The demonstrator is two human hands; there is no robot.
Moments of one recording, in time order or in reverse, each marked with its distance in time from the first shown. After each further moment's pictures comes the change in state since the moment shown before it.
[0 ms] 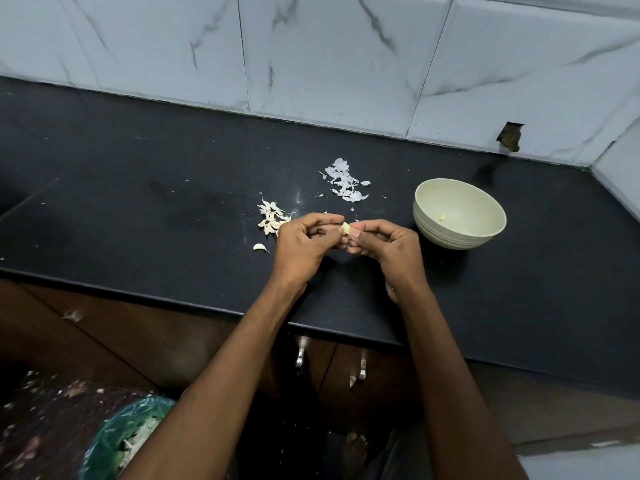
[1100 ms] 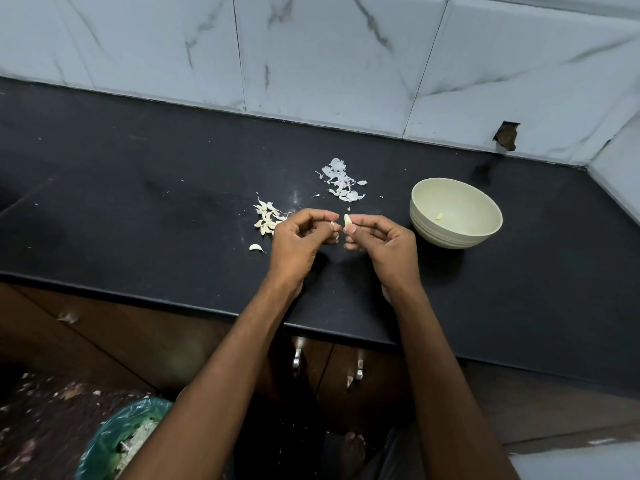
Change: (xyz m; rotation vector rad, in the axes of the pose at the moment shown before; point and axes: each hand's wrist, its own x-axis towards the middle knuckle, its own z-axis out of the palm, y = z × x) left_hand 0.000 0.001 0.000 -0.020 0.030 0.005; right_hand 0.003 0.007 0.003 -0.047 0.058 -0.085
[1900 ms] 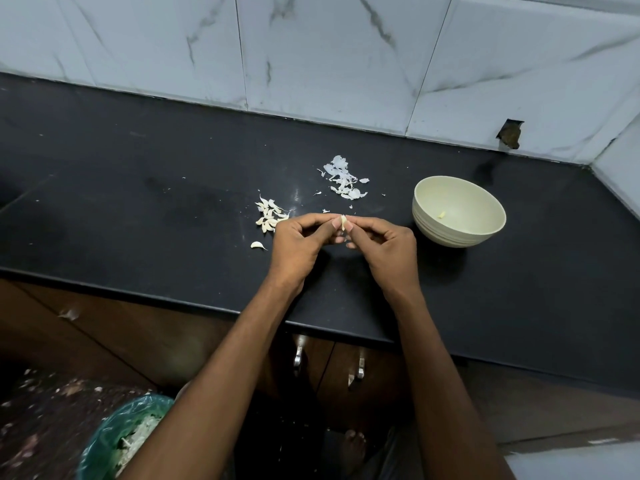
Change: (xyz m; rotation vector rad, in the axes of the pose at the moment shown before) left_hand -0.002 0.001 0.001 -0.026 -0.019 -0.005; right_hand -0.002 0.003 0.001 -0.212 -0.007 -0.157
